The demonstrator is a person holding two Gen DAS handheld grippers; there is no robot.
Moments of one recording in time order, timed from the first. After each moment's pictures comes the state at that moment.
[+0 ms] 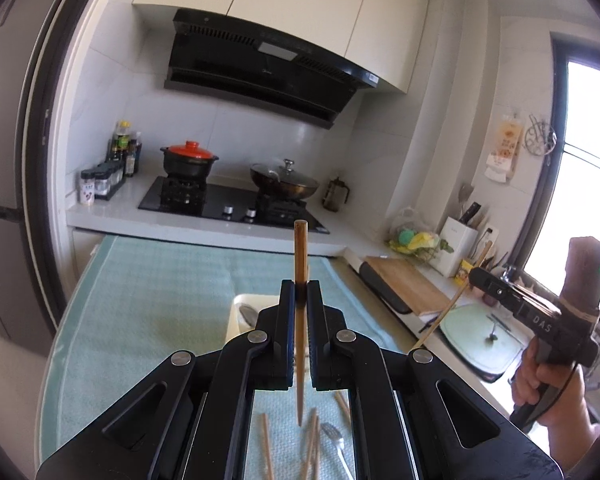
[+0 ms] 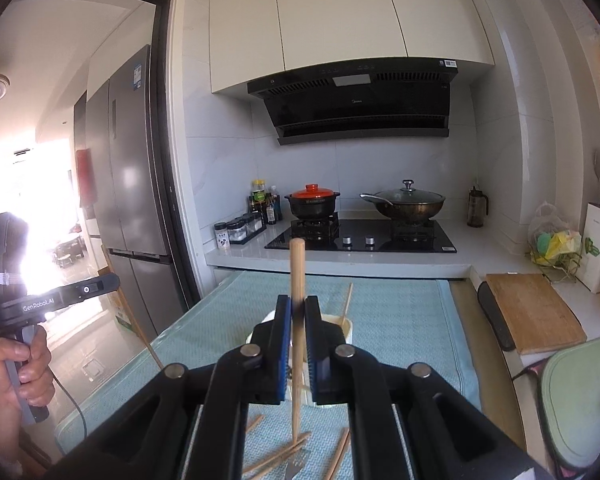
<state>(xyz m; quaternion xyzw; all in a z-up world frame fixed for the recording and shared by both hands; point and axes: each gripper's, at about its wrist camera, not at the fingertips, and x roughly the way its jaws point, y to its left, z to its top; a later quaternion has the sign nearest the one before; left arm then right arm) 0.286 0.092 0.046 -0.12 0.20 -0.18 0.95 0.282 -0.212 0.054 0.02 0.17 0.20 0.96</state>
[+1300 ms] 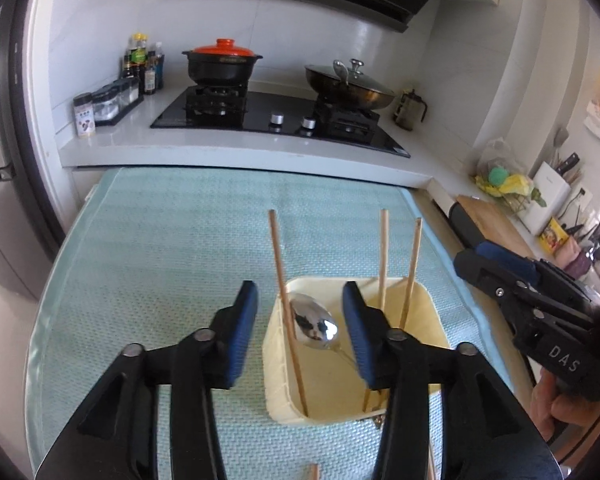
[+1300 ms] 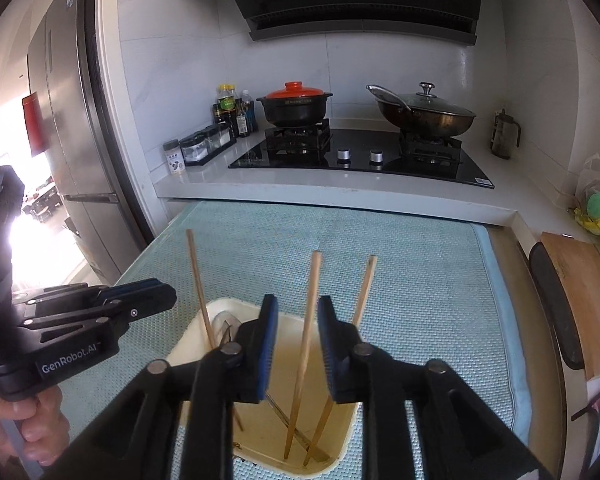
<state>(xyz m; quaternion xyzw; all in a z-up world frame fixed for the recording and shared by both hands) 0.471 0.045 -0.055 -0.09 0.37 -0.09 0.92 0.500 -0.138 -0.049 -0.01 0.32 0.17 0.93</state>
